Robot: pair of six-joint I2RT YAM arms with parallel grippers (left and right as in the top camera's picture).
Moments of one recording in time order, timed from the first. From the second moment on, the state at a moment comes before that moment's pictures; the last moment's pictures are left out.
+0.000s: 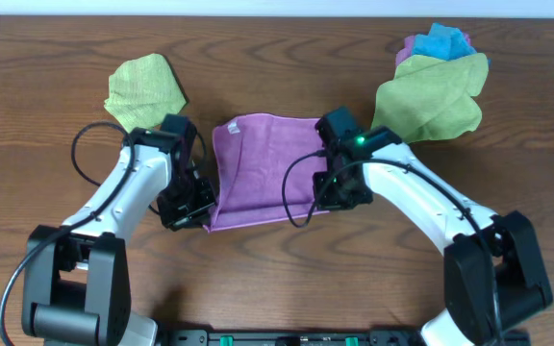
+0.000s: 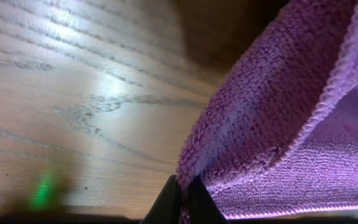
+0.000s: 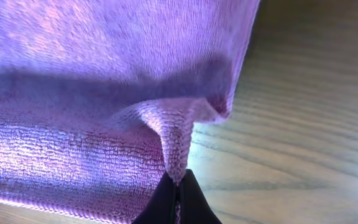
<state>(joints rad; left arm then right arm) -0.19 1.68 1.05 -1.12 0.29 -0.53 0.49 1.76 1.18 -0.95 -0.15 0.39</state>
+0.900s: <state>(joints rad) -0.19 1.56 1.05 -1.14 0.22 -0.49 0.49 1.61 1.17 -1.03 -0.17 0.45</state>
